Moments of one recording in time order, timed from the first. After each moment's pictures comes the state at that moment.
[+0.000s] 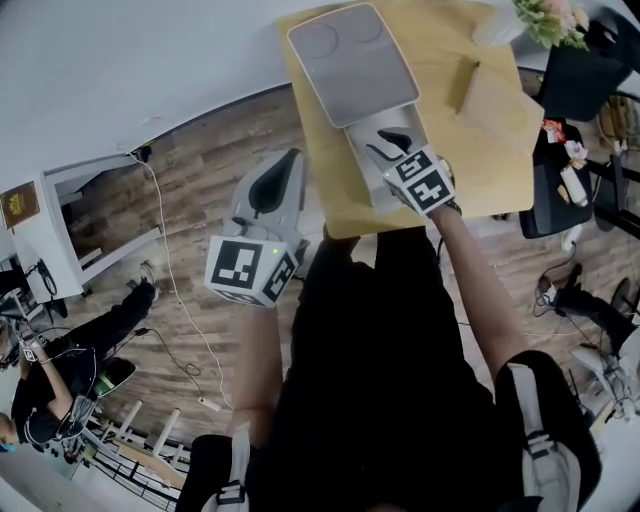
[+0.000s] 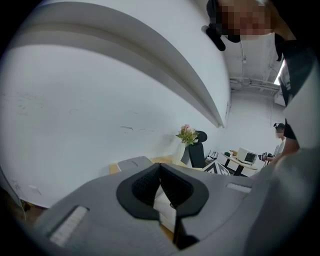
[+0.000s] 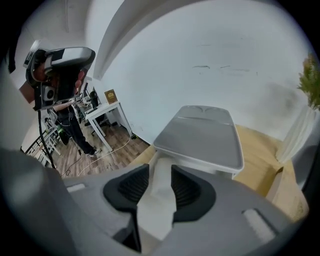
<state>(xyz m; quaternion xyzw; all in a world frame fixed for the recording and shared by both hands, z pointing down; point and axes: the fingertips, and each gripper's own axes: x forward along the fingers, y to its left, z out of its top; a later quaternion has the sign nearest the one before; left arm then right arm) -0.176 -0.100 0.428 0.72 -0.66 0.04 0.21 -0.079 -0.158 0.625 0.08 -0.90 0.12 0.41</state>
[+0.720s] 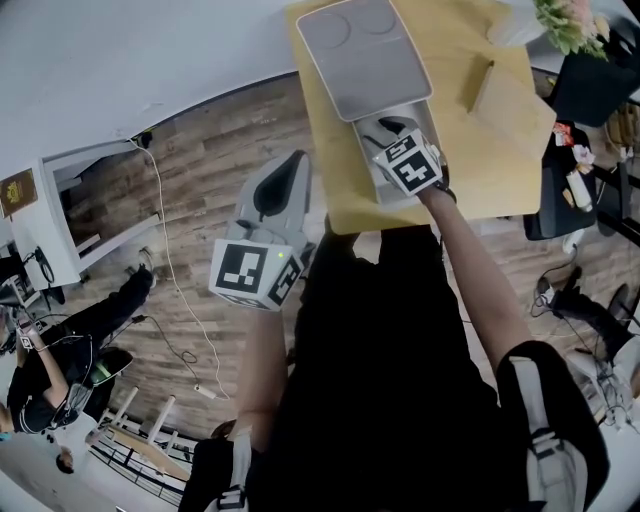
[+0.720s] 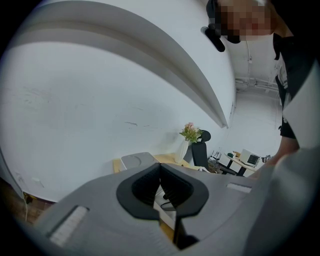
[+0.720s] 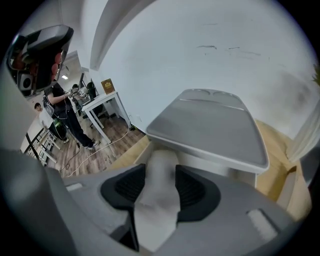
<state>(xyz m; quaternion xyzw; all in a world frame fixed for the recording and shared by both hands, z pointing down) -0.183 -0.093 0.443 0.71 -0.67 0.04 0.23 -0.102 -0.163 0.679 0.08 -0.88 0.12 0.46</state>
